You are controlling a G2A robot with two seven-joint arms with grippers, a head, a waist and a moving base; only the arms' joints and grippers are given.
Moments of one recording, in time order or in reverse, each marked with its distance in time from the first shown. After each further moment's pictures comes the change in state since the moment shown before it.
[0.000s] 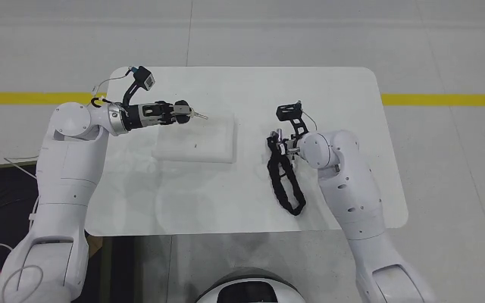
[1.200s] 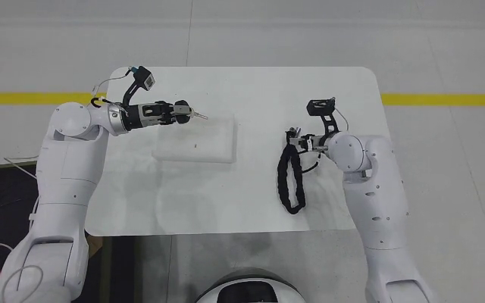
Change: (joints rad) left arm 0.000 0.000 0.000 0.000 0.000 0.000 0.000; right arm -0.086 0.054 0.164 -0.141 0.016 -0.014 0.001
